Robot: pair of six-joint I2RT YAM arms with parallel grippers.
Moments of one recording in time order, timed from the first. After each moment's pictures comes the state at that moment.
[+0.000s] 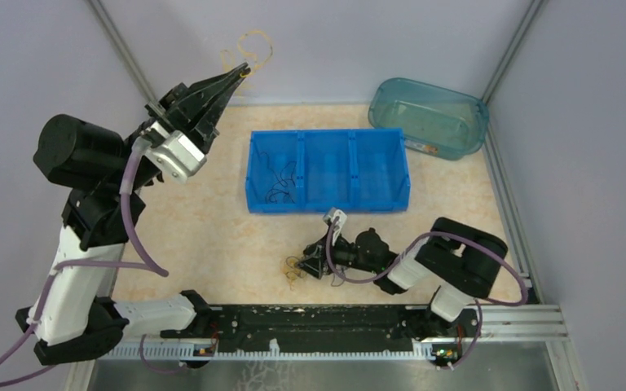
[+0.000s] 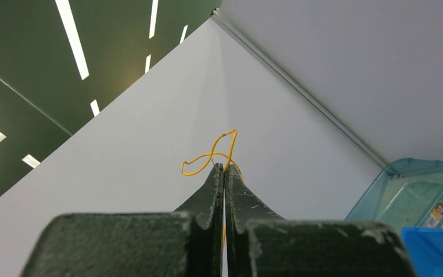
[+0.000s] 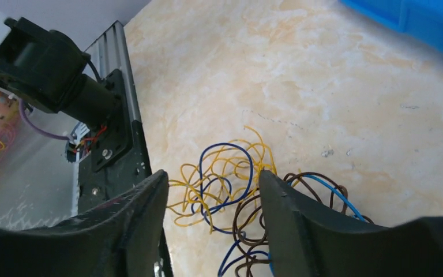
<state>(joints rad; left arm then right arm) -0.79 1.13 1.82 -0.17 0.34 0.82 0.98 1.66 0.27 1.26 -0.29 0.49</state>
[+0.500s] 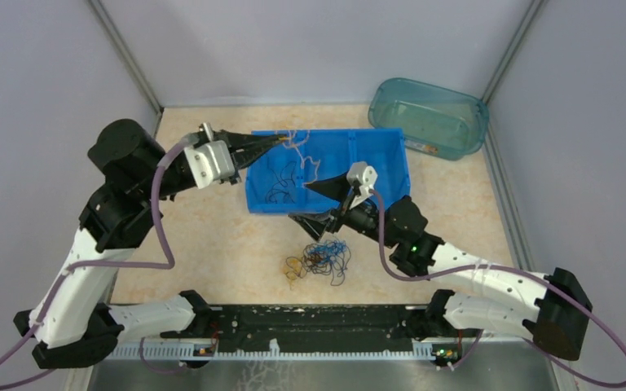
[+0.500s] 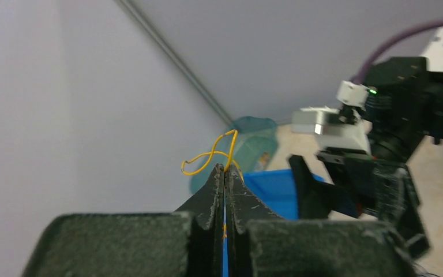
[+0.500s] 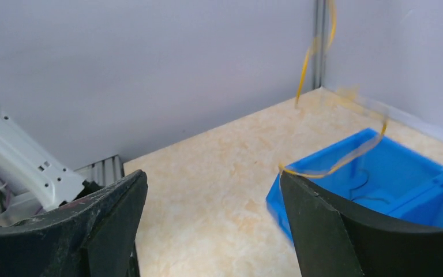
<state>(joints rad) -0.79 1.07 1.67 -0.37 0.46 0.57 0.98 1.00 0.61 0.65 -0.15 0.21</state>
